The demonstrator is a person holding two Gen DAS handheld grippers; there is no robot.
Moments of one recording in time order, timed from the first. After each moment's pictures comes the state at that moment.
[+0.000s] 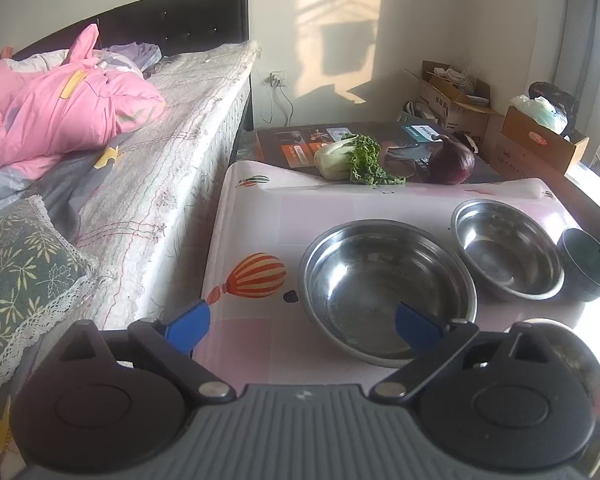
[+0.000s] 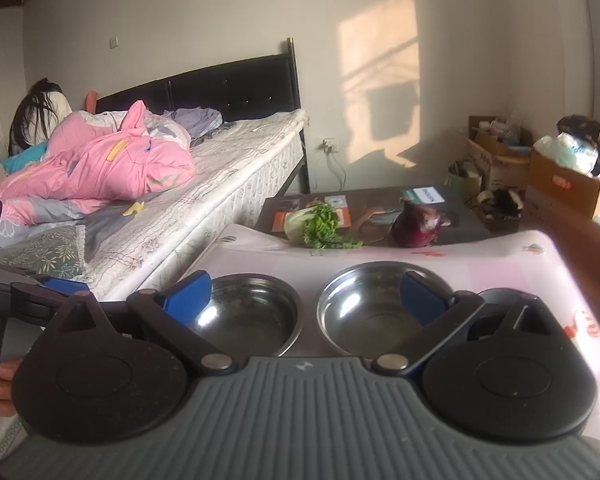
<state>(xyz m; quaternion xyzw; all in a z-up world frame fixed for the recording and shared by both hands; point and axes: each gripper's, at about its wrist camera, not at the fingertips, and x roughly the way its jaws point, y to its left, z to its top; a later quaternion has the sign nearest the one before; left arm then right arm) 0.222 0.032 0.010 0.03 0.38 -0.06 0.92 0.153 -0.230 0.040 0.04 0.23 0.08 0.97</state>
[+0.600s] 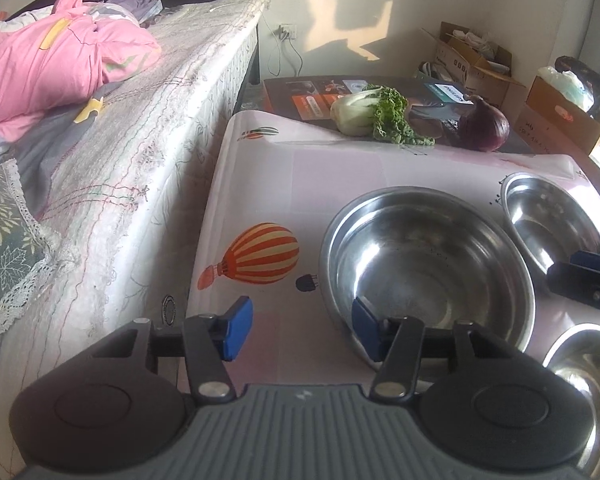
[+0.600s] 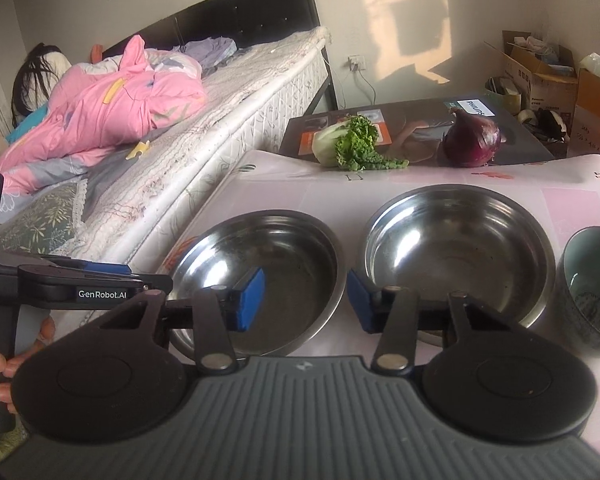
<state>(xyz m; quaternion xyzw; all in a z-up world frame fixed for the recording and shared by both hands) 0.275 0.036 -0.034 0.02 0.45 -0.06 0.89 0.244 -0.200 -0.031 0.07 0.34 0.12 0.93</state>
